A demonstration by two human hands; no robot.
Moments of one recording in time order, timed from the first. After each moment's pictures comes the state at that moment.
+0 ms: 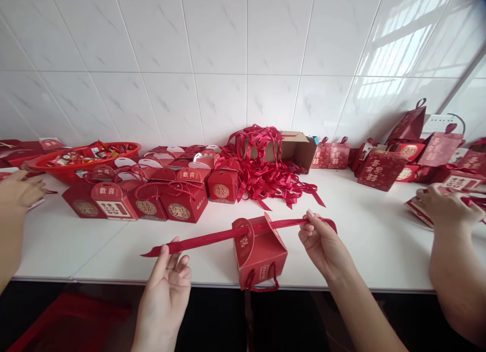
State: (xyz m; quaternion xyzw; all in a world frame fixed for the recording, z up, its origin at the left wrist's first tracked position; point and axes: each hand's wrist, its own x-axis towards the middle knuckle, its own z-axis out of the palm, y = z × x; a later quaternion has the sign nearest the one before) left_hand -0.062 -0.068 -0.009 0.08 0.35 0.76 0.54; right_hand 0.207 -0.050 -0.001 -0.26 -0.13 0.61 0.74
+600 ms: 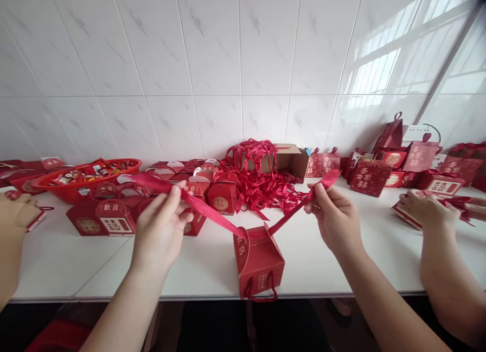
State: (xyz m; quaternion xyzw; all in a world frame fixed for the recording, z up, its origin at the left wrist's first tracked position) left_hand -0.056 -0.022 0.093 0.41 0.32 0.74 0.42; right_hand 0.217 -0.041 0.063 -0.32 -0.42 0.35 0.77
